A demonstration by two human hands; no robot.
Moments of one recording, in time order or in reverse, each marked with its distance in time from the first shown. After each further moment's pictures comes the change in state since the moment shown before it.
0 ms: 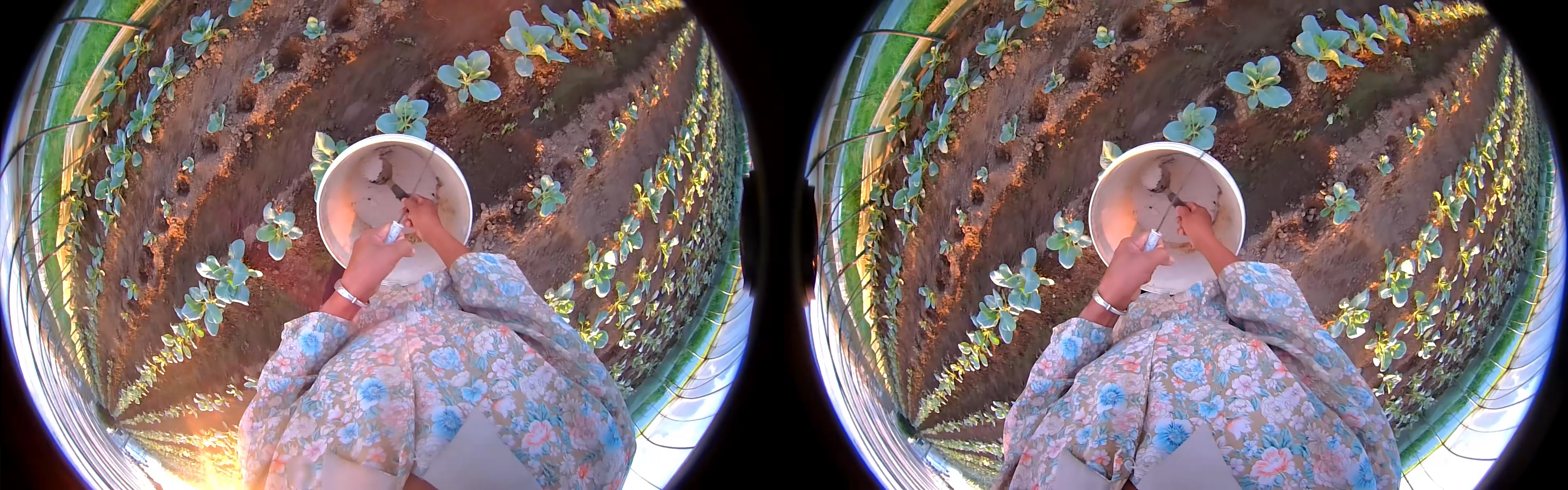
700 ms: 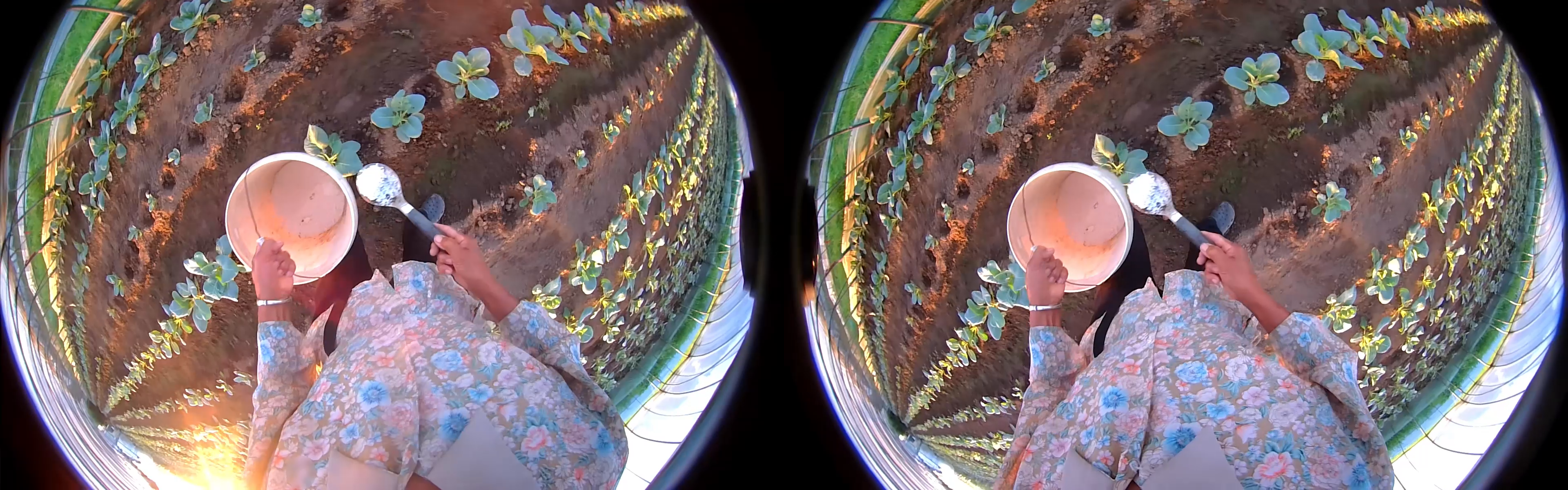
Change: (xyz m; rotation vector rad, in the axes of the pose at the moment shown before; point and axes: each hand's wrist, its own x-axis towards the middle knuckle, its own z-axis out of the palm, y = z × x) left_hand 0.003 -0.074 -0.167 -0.854 0.503 -0.026; right_hand -0.138 -0.076 -0.036 0.331 -0.179 0.144
